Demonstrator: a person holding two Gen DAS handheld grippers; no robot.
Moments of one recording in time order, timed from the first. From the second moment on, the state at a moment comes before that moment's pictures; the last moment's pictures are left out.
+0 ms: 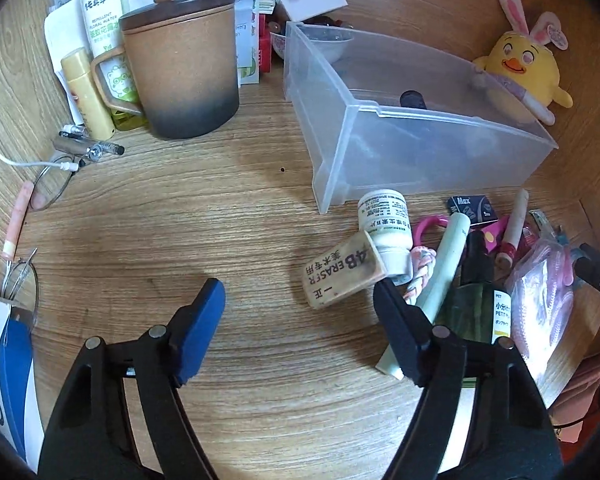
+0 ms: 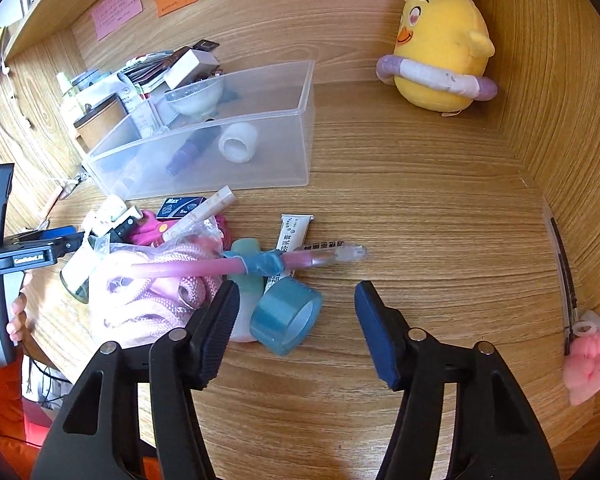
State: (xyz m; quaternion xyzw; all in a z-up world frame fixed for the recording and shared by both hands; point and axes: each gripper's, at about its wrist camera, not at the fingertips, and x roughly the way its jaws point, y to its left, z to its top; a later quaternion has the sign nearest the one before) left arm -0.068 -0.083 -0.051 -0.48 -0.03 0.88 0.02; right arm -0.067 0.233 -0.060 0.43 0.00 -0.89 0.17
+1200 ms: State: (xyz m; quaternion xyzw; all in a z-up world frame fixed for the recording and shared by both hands) left arm -0.056 -0.076 0.004 -0.40 -0.01 0.92 0.03; right arm -0.080 0.239 -0.009 0.36 -0.01 -0.92 0.17
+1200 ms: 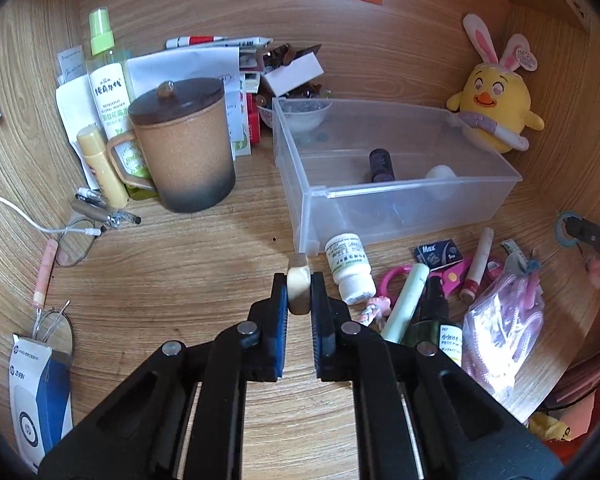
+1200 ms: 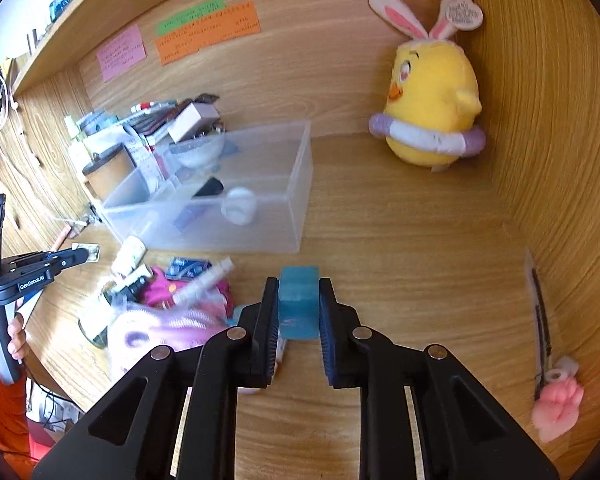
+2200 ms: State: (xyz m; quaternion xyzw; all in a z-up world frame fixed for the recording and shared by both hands) left arm -0.135 -0.048 0.022 -0.39 -0.02 0.92 0.05; right arm -0.178 0.166 -0.006 0.36 0.05 -0.91 0.20
